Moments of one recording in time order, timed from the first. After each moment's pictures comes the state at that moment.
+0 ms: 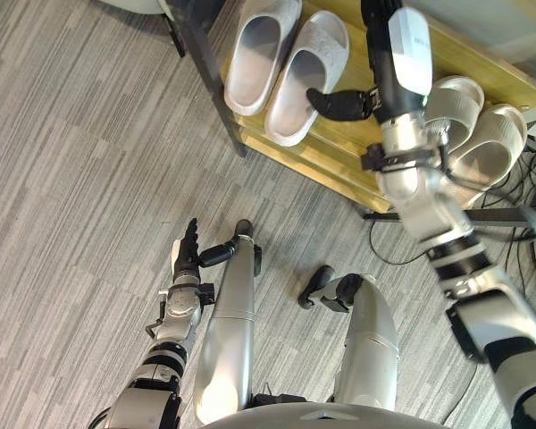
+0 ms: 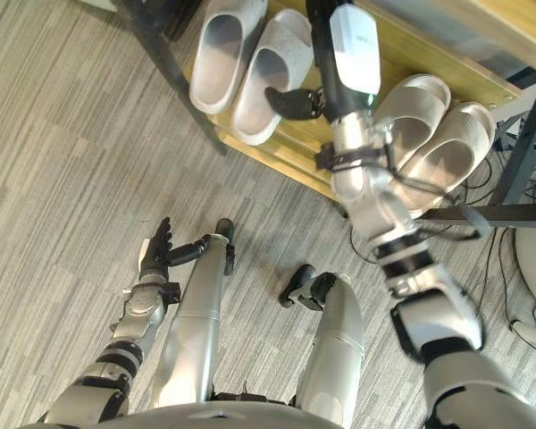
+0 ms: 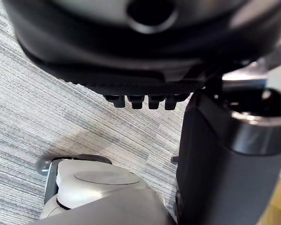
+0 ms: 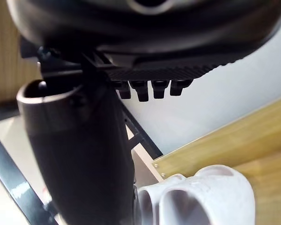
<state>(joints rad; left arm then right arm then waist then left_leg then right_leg) -0.24 0.19 -0.01 0.81 -0.14 -0.20 0.20 -0.63 -0.27 0.23 0.16 -0.37 -0.12 -0.47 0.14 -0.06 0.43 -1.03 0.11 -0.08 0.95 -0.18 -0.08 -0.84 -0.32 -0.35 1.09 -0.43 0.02</state>
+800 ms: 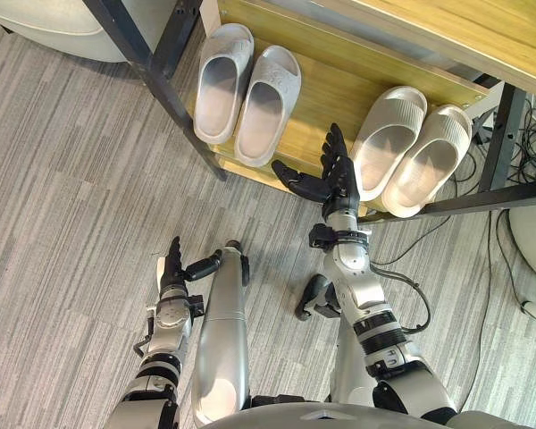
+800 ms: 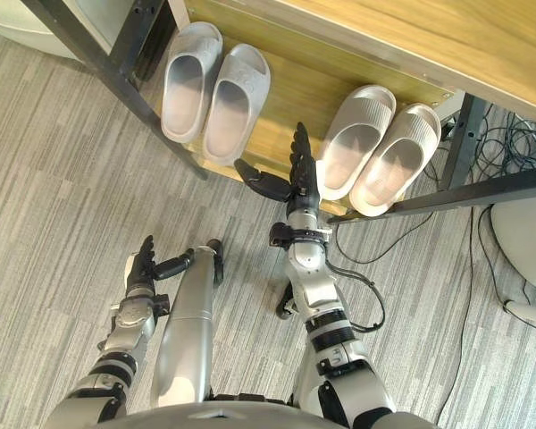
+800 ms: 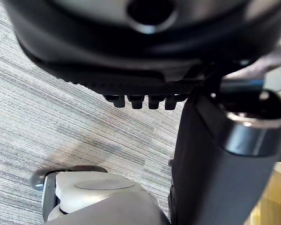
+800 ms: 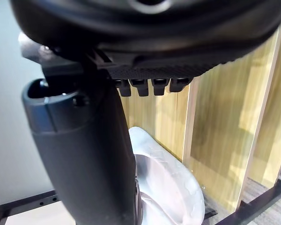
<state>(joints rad) -0.20 0.16 0.11 0.81 -0.07 -0.16 0.22 -0.42 0.06 0.17 0.32 0.18 -0.17 -0.29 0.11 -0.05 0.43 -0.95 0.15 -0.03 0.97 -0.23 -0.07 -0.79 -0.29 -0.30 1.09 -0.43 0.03</state>
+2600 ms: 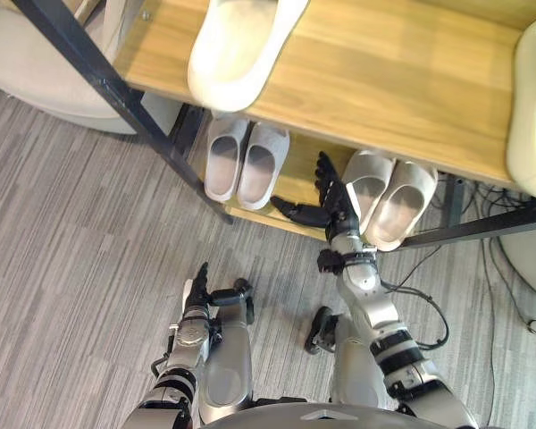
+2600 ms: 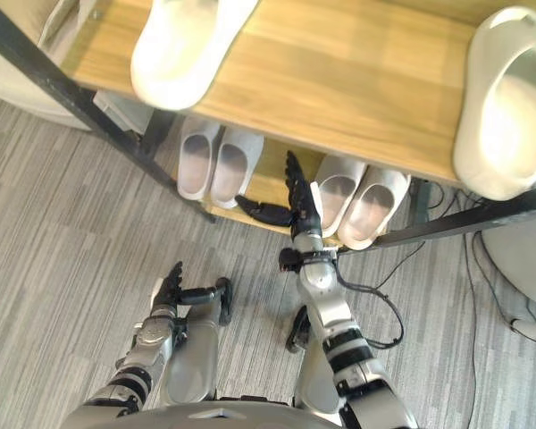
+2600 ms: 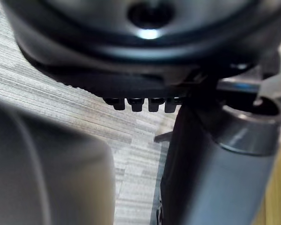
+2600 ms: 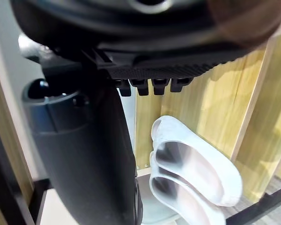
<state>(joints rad) -0.16 0.10 0.00 0.98 0.03 -0.16 0.16 -0.20 -0.06 0.28 0.27 0.11 -0.17 -0.19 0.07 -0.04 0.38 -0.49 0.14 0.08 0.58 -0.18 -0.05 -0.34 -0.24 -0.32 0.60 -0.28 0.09</state>
